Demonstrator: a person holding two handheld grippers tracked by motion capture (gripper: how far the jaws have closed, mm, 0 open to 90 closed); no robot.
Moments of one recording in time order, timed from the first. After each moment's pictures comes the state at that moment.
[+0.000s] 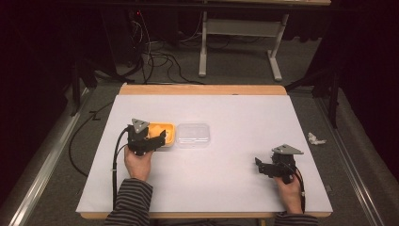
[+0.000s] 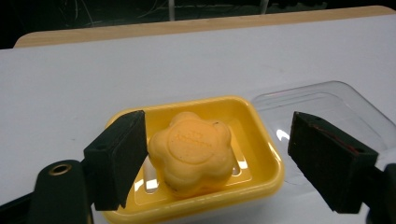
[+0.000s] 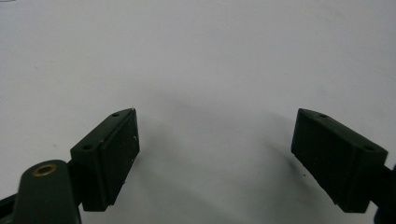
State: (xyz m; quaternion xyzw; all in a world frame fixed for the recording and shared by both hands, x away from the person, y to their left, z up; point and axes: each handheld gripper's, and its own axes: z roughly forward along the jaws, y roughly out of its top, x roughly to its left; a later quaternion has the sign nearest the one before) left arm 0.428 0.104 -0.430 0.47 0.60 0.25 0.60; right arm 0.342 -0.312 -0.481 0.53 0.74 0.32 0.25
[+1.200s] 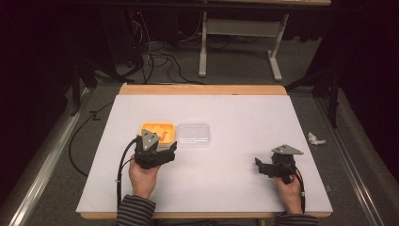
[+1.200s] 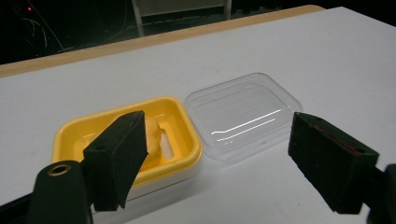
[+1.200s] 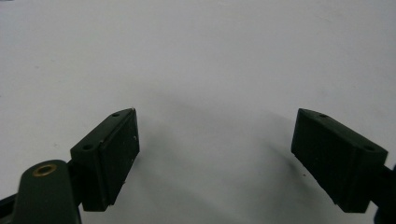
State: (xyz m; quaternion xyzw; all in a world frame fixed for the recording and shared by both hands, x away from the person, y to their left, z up) left arm 0.373 0.074 -0.414 0.51 0.54 0.23 0.63; right arm 0.342 -0.311 -0.481 0.54 0.74 0.32 0.25
